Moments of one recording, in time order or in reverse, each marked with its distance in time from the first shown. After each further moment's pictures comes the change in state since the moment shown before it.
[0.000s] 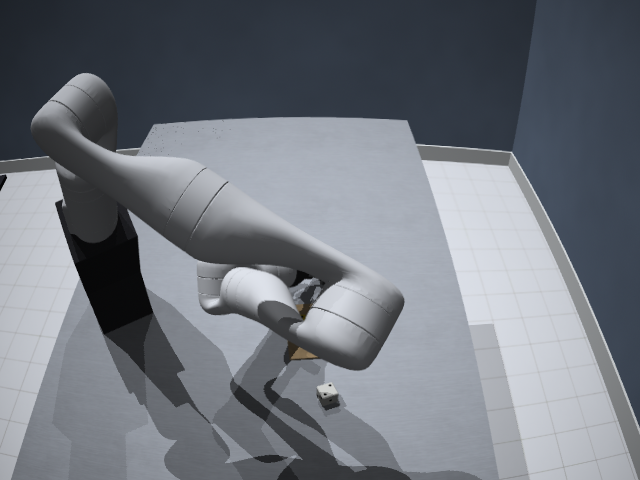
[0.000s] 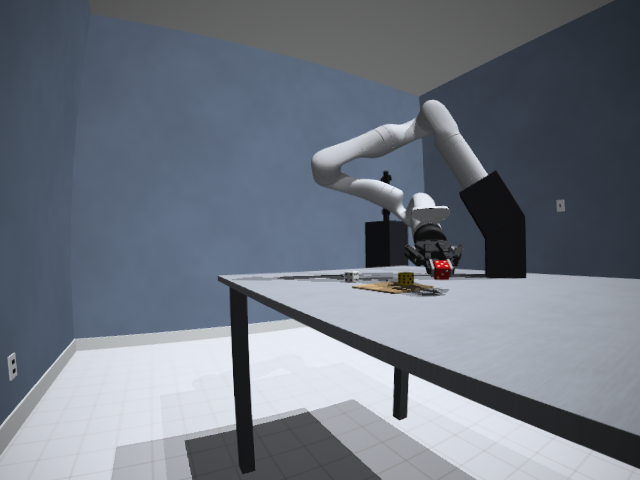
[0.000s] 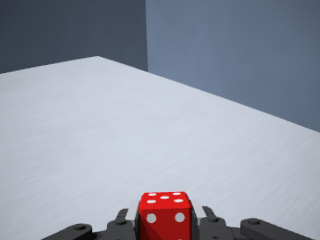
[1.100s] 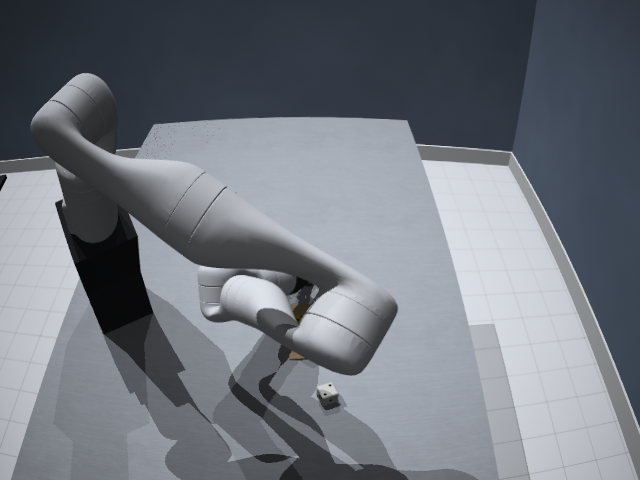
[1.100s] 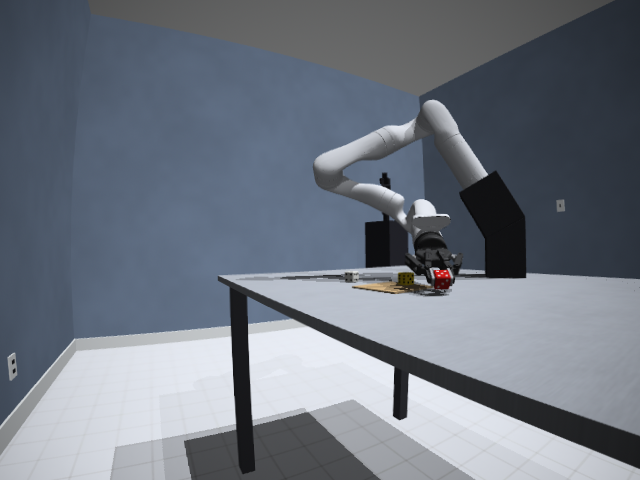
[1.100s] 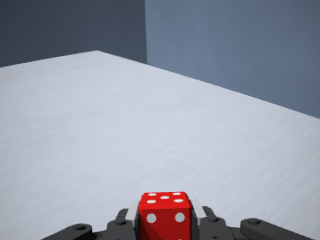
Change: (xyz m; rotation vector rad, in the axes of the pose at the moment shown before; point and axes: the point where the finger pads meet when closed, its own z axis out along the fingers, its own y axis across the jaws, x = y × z) arm -0.017 -0.001 0.009 -0.001 -0.002 0.004
